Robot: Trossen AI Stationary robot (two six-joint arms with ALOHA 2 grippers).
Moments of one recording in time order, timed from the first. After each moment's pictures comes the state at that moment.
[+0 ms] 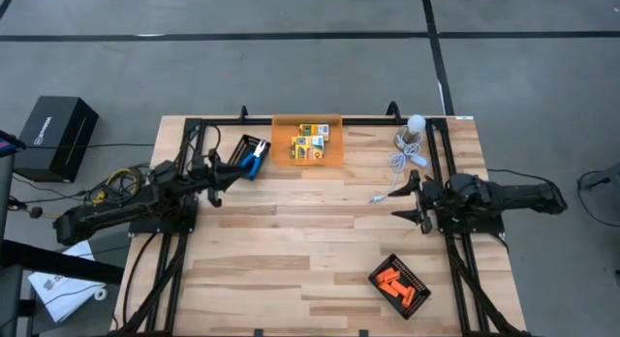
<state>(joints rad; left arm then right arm) 0.40 0.21 0.01 0.37 0.18 -0.28 0.06 0.03 0.06 -0.13 -0.03 0.11</state>
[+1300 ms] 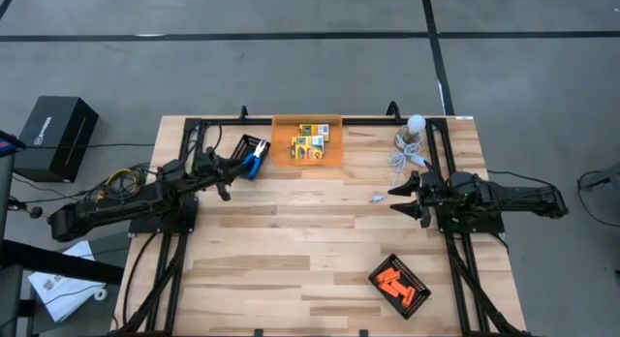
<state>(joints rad) 0.40 0.33 0.01 0.36 -0.05 -0.22 0.00 0.04 0.07 -0.17 0.00 0.42</state>
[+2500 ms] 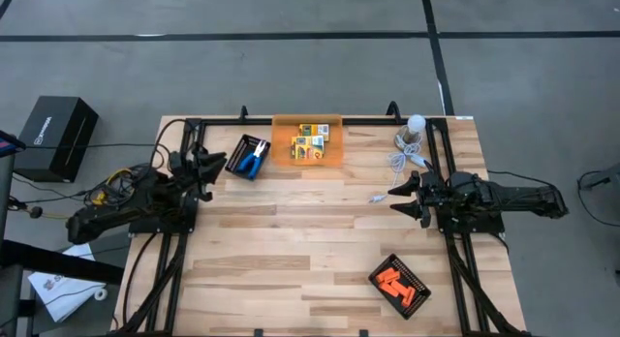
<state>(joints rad) 0.33 0.01 0.01 0.44 -0.06 -0.22 0.00 0.04 0.07 -0.17 0.00 0.42</state>
